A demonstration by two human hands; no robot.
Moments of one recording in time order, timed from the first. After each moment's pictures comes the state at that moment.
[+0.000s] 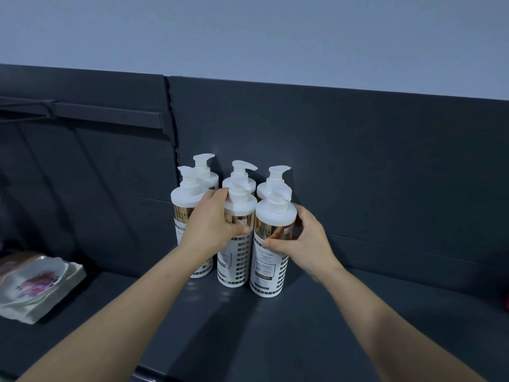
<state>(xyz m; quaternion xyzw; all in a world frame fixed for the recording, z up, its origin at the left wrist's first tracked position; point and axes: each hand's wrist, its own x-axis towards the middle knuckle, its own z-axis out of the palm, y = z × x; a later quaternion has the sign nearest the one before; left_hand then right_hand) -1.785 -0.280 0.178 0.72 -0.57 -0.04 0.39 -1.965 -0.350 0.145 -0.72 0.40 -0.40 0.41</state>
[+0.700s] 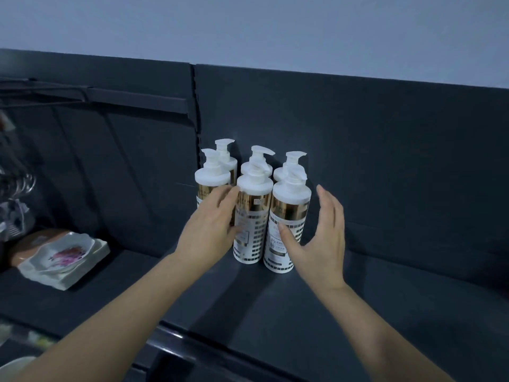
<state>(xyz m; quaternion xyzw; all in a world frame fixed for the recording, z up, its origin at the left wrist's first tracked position) -1.781 -0.218 0.154 0.71 -0.63 0.11 0.30 -1.964 -0.284 0.133 -0.74 0.39 -0.54 0.11</state>
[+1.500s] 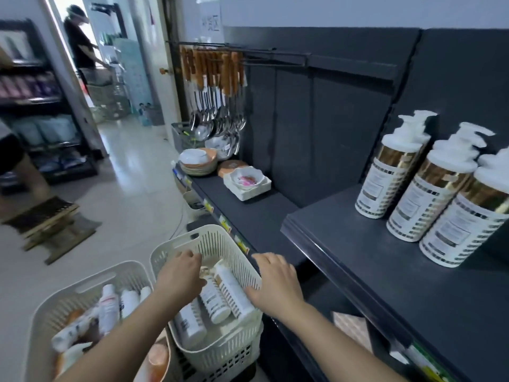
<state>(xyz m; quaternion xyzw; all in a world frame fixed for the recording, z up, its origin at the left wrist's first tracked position) -1.728 0.120 0.010 0.97 -0.23 -0.07 -0.02 -1.840 -0.056 0.022 -0.98 0.10 -0.01 0.18</state>
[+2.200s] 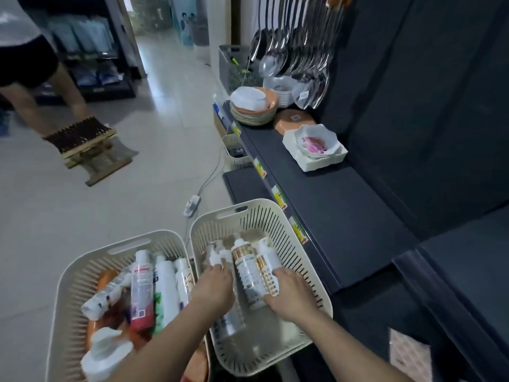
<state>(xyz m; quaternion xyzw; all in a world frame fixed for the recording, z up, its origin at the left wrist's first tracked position) -1.641 0.152 -0.128 0.95 -0.15 -0.27 0.02 -1.691 -0.014 -0.113 -0.95 0.12 0.22 0.20</state>
